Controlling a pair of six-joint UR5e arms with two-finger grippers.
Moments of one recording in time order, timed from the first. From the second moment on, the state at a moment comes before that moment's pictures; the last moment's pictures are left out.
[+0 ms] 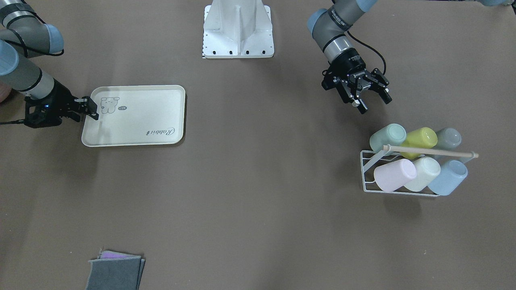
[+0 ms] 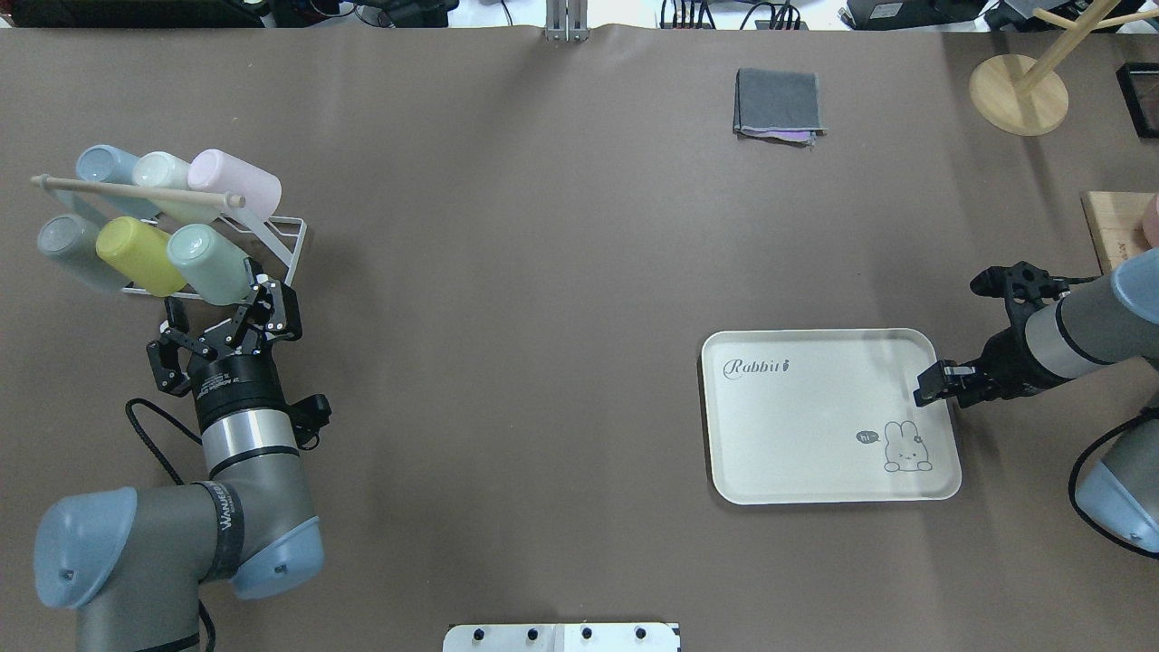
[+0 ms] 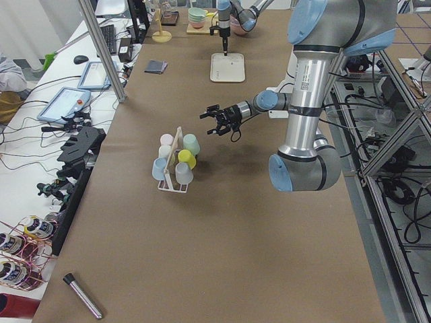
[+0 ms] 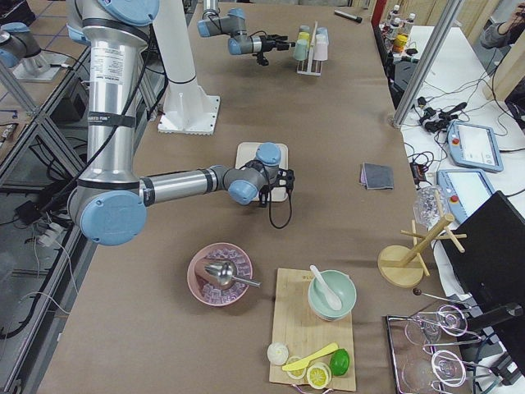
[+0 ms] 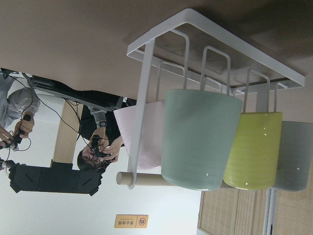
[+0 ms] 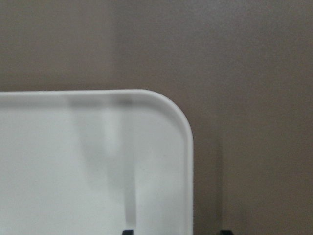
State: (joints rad) left arm -0.21 -1.81 -2.00 -0.79 -0.35 0.53; right arm 0.78 -1.66 1.73 -0.93 2.22 1.00
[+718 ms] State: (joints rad) left arm -0.22 -1.85 -1.86 -0.78 -0.34 0.47; right arm 0.77 -1.67 1.72 -0.94 2.26 1.01
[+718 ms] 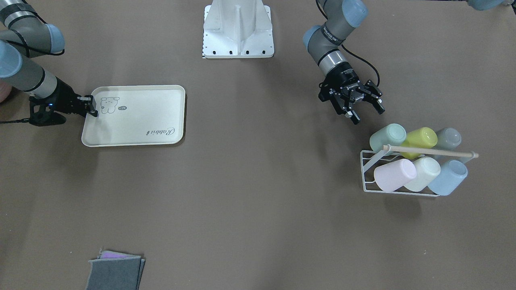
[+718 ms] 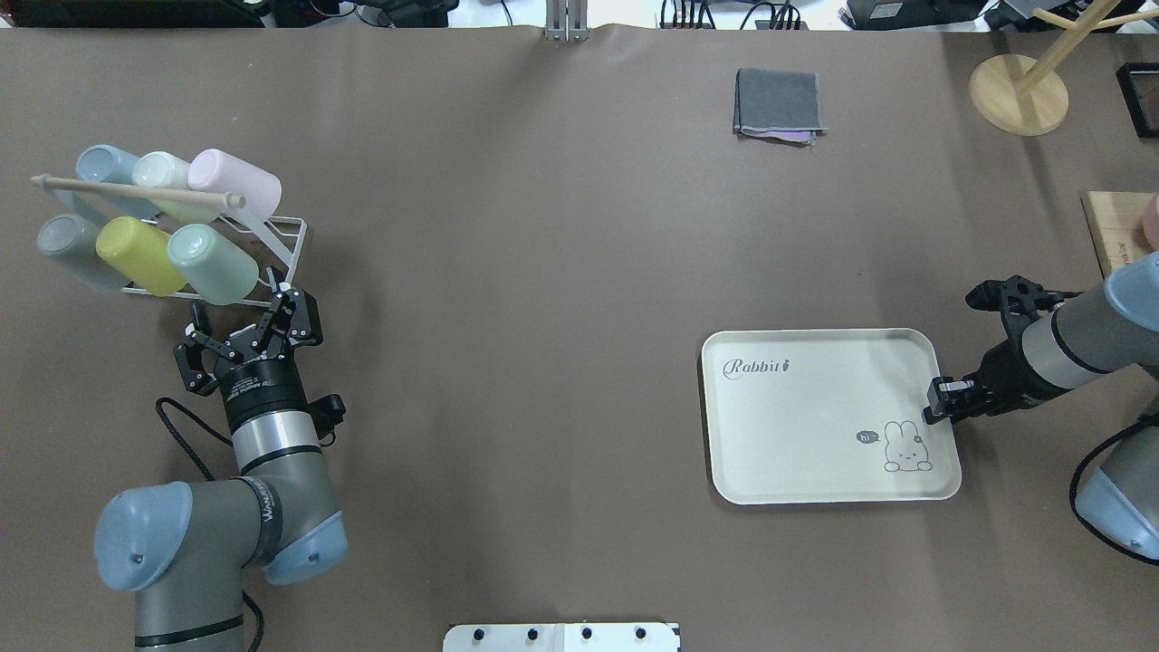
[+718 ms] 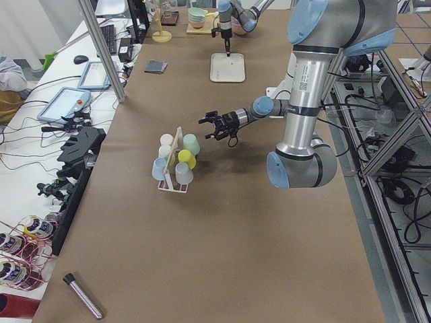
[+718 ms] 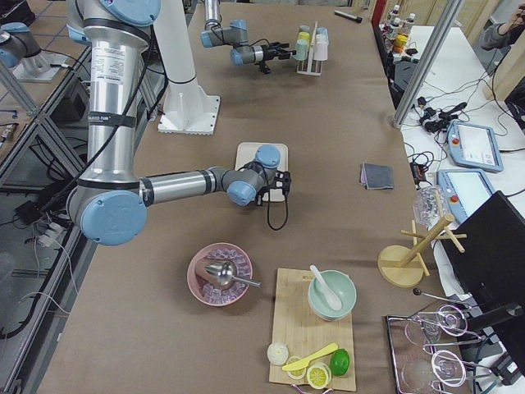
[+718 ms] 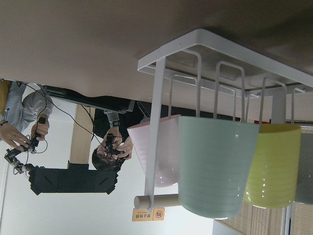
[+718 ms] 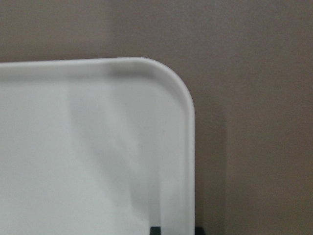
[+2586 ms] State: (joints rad) left arm -0.30 -1.88 -1.69 -0.76 -0.27 0.41; right arm 0.98 -1.34 1.56 -0.86 2.47 1.02
